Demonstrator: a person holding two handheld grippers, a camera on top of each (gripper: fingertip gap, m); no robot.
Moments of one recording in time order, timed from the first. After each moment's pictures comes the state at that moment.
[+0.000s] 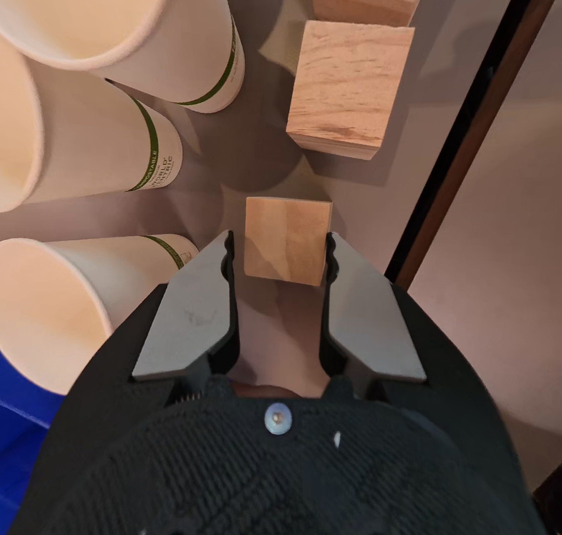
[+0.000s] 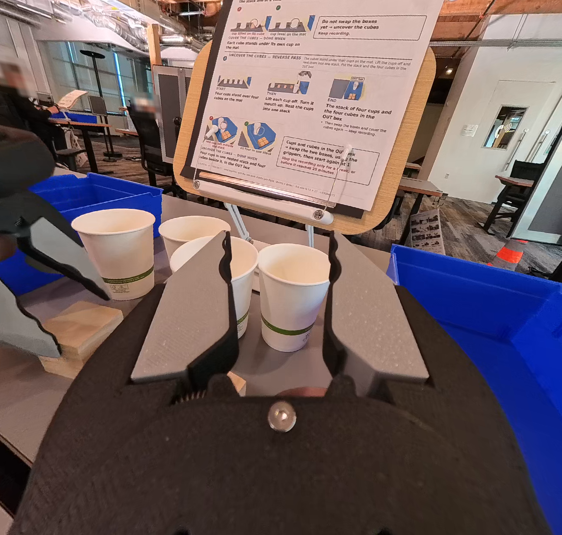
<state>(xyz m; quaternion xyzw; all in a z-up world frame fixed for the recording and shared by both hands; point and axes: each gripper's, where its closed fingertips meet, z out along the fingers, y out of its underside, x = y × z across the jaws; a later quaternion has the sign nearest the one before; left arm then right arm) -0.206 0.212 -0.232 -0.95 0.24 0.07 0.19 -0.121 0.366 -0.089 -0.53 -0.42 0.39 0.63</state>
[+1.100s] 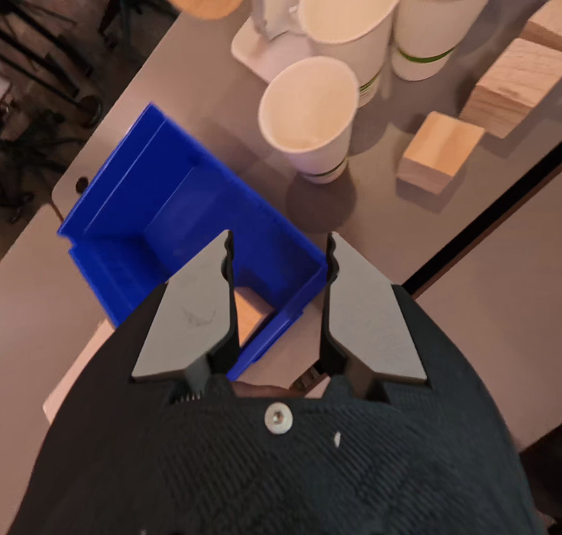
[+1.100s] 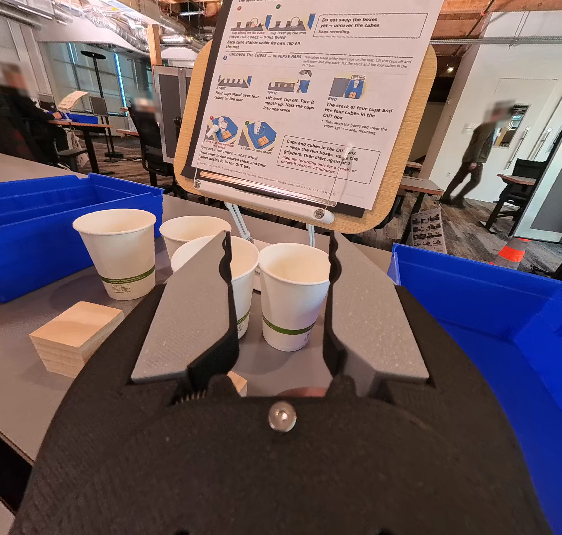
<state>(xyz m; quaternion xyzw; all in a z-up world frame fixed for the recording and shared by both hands) -0.330 0.098 -0.112 -0.93 0.02 0.16 0.33 -0.121 0.366 -0.090 -0.53 -0.42 0.39 0.63</state>
